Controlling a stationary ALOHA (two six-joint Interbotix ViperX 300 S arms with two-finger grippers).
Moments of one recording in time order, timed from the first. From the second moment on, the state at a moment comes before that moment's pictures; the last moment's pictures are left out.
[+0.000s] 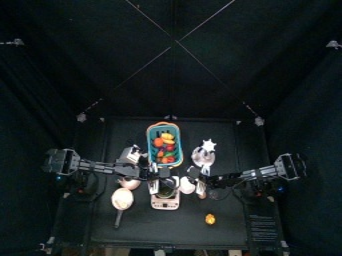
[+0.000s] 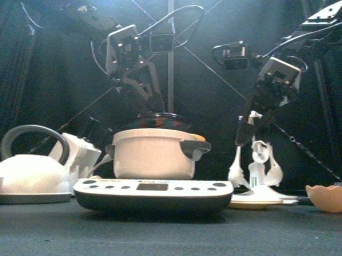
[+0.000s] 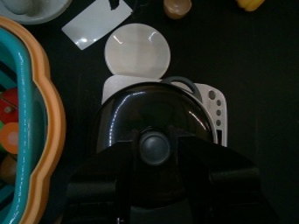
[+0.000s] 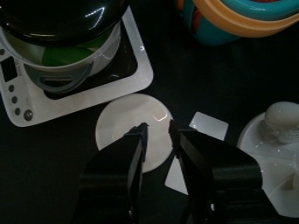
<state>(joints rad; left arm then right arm) -0.03 -0.03 0.49 -0.05 0.43 -0.07 0.09 -0.25 0.84 -0.81 0.40 1.09</state>
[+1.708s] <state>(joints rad) -0.06 0.00 0.47 -0.01 0.45 -0.07 0.09 -0.25 0.85 -0.79 0.37 1.09</state>
